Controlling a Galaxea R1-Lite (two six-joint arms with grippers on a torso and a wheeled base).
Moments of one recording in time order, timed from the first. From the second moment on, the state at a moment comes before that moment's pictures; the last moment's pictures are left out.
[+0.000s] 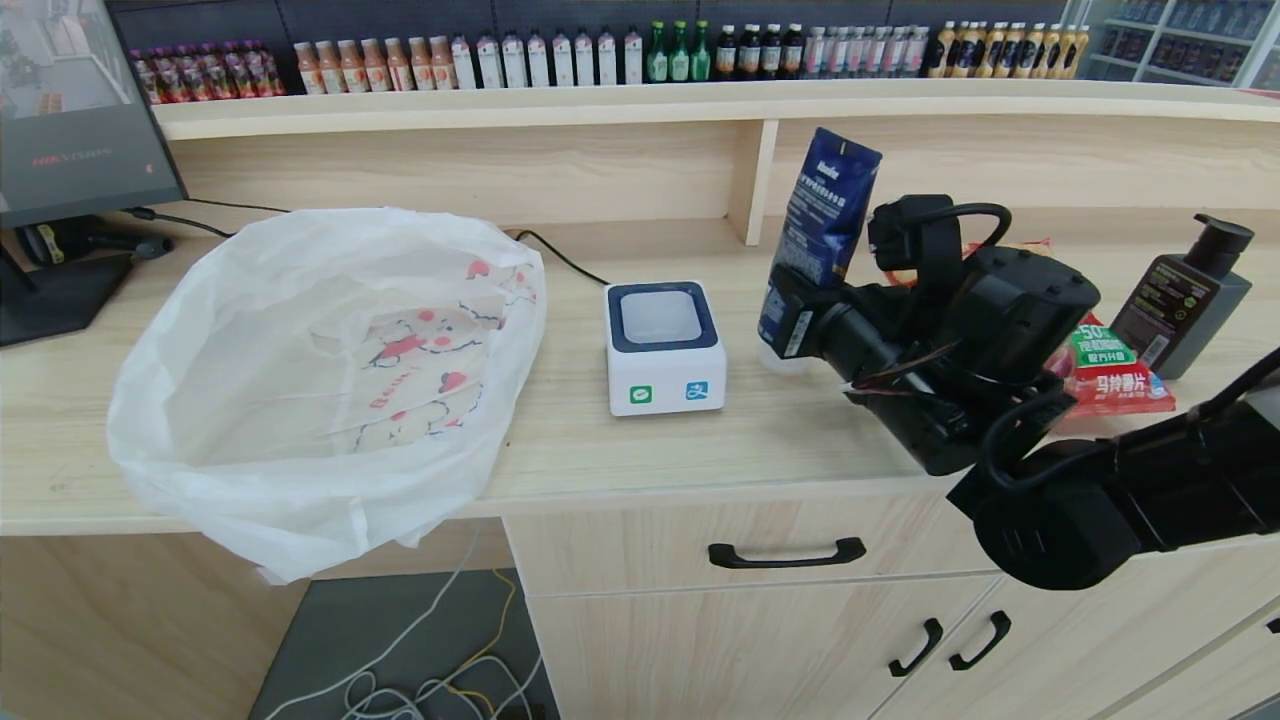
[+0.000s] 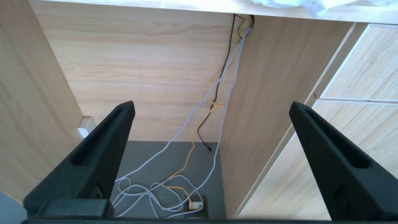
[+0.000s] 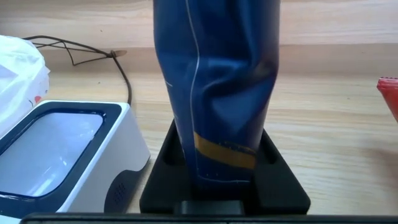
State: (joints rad) left arm 0.00 0.00 0.00 0.00 0.00 -0.01; right arm 0.55 1.93 -0.98 -1.20 -0.24 -0.03
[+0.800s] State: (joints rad) left arm 0.00 0.00 0.00 0.00 0.00 -0.01; right arm 0.56 1.68 -0.78 -1.20 -0.18 -0.06
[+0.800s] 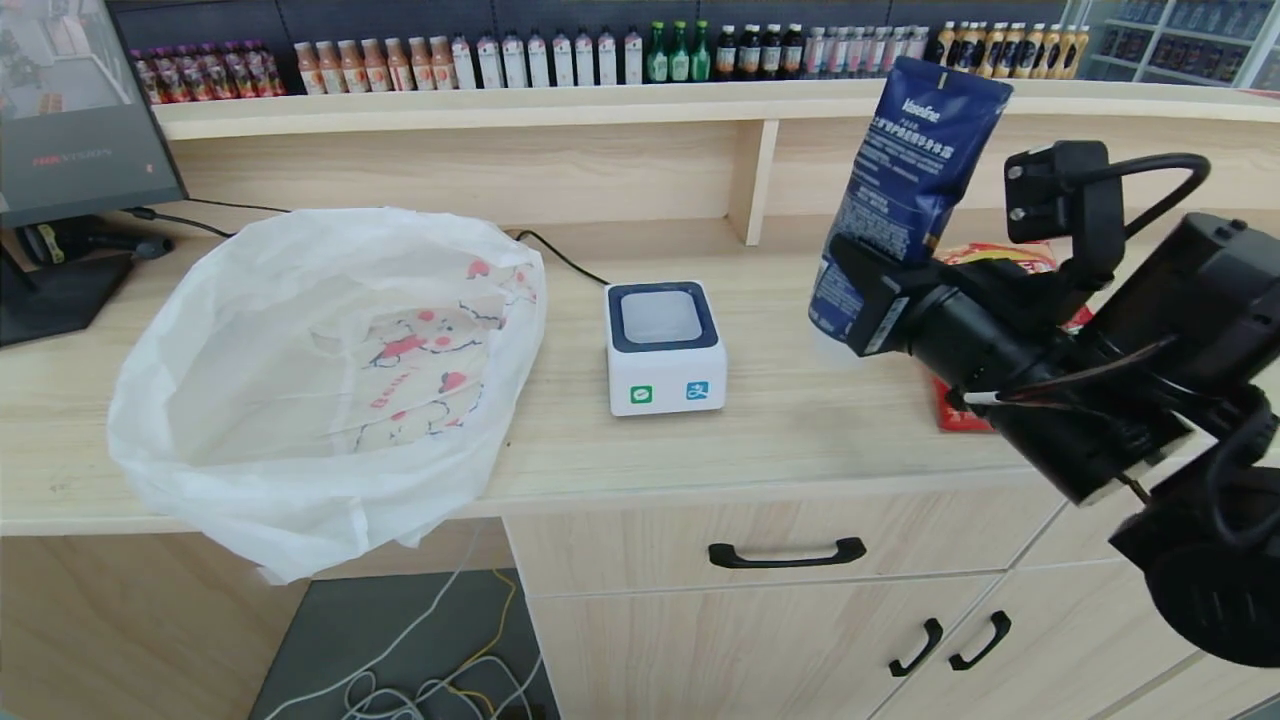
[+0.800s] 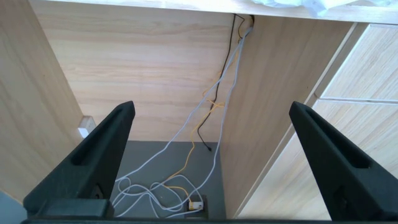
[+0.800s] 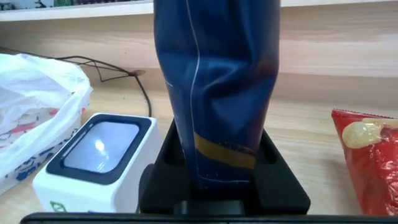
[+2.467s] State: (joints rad) left arm 0.00 0.00 0.00 0.00 0.00 -0.01; right arm 0.75 1.50 -0.52 -1.42 0.48 0.64
